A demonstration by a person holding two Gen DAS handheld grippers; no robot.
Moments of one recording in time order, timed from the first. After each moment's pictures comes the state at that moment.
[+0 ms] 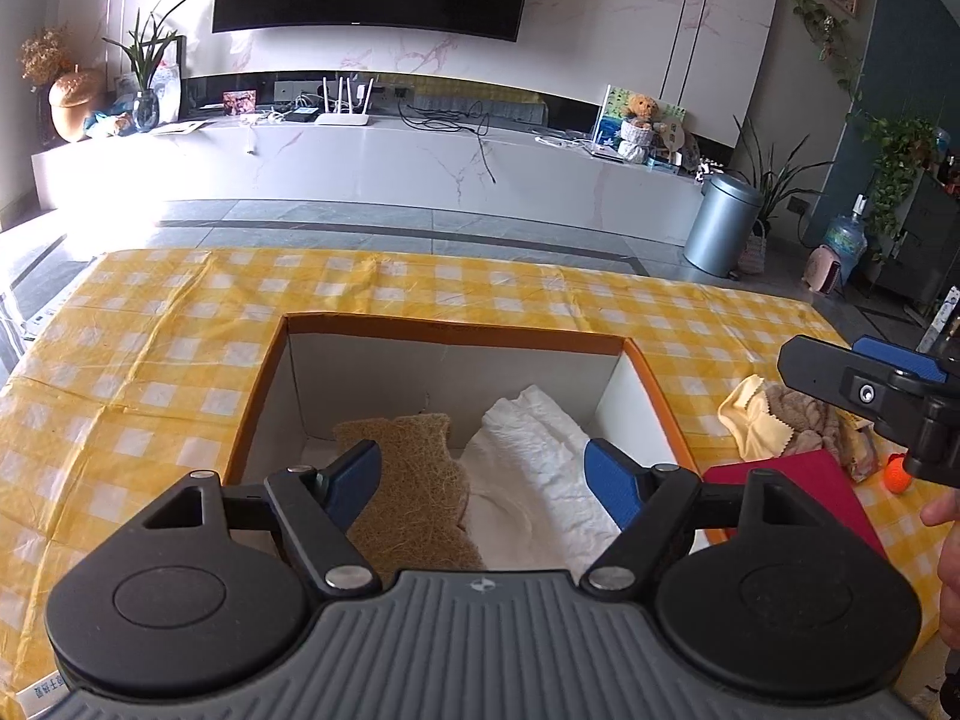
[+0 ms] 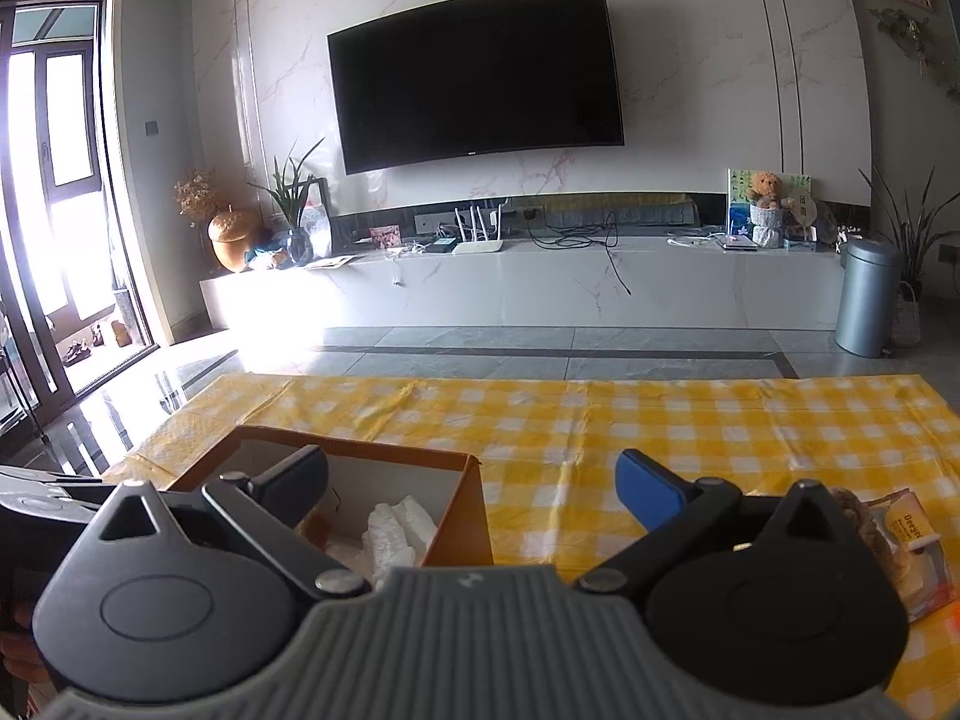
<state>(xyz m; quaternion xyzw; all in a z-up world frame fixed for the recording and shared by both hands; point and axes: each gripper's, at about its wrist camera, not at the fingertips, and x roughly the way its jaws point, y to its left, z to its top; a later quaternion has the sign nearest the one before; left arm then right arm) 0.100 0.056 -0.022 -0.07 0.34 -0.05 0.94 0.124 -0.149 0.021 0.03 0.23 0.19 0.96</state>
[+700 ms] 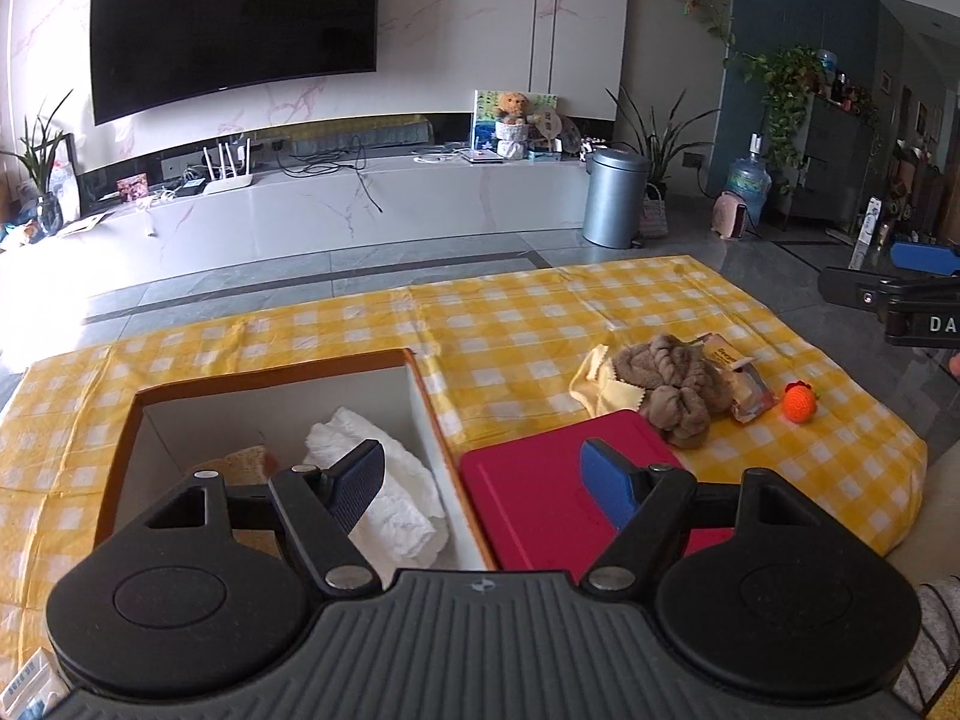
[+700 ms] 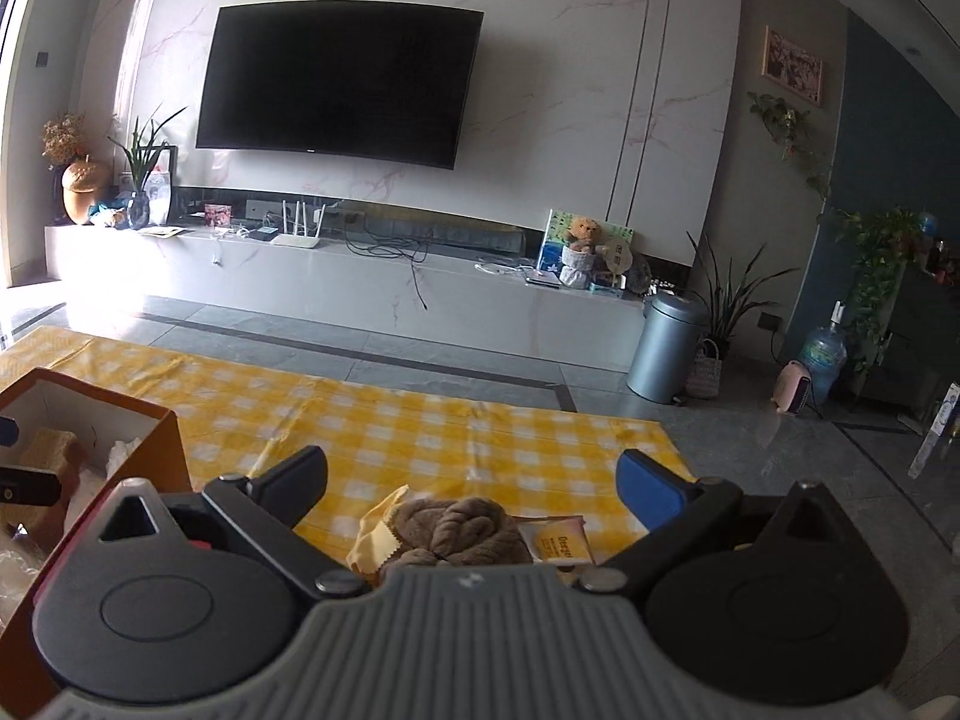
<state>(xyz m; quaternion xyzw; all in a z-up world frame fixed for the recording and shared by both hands) 0.066 -0.047 0.001 0.03 0.31 -0.14 0.94 0.085 -0.295 0.057 -0.08 0.21 0.01 0.97</state>
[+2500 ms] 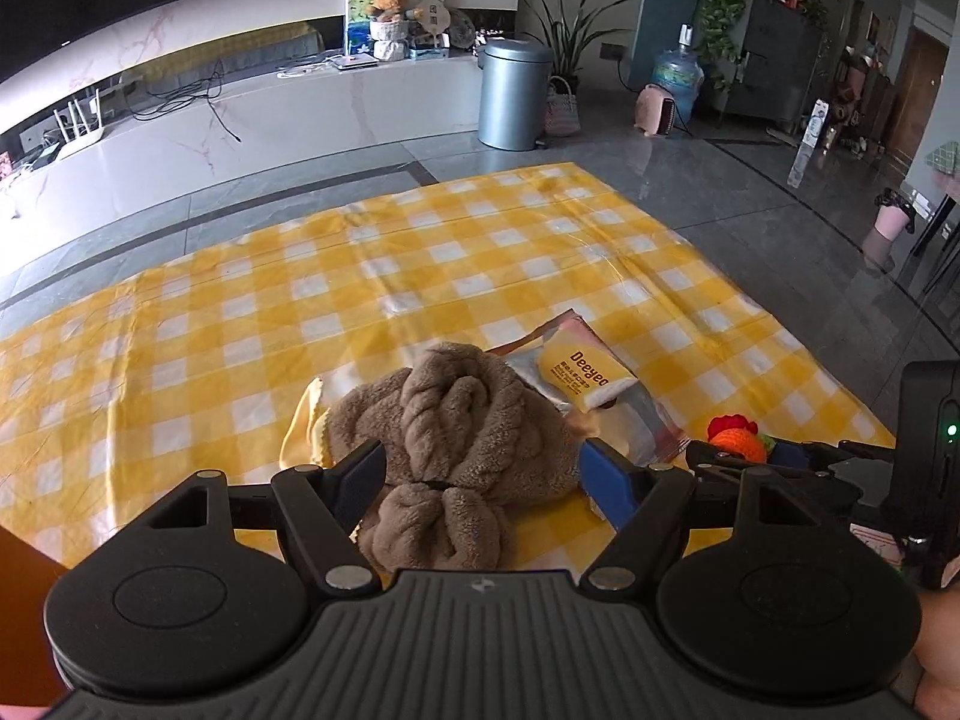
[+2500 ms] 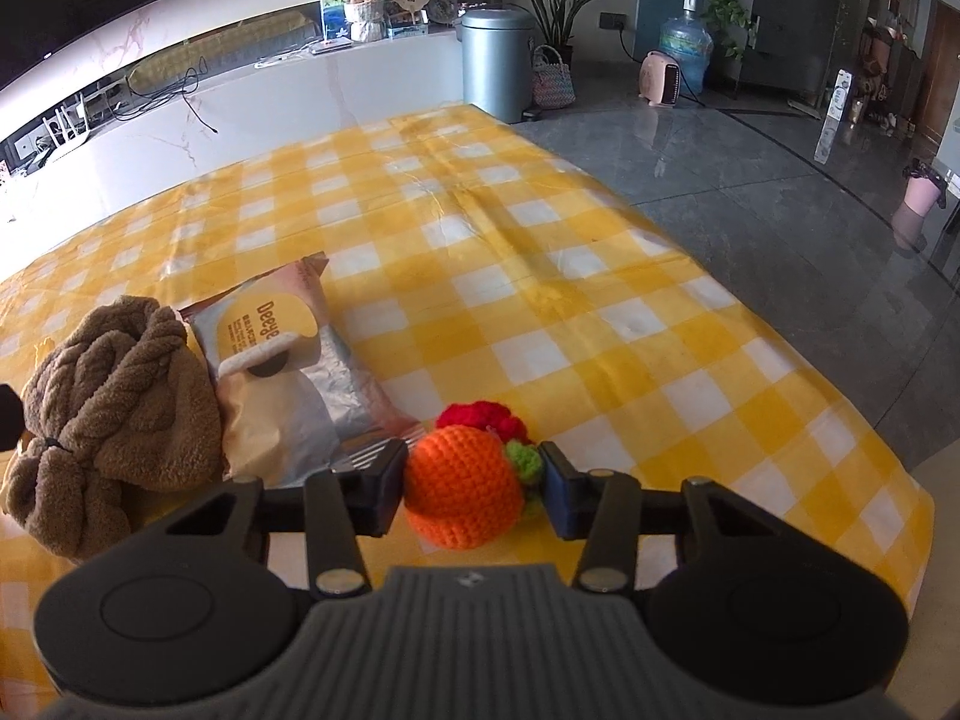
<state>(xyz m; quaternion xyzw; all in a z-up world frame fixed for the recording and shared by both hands) 0.209 -0.269 -0.073 0.06 0.41 -0.21 0.89 0.212 -0.449 -0.120 0.08 0.42 -0.16 0.89</state>
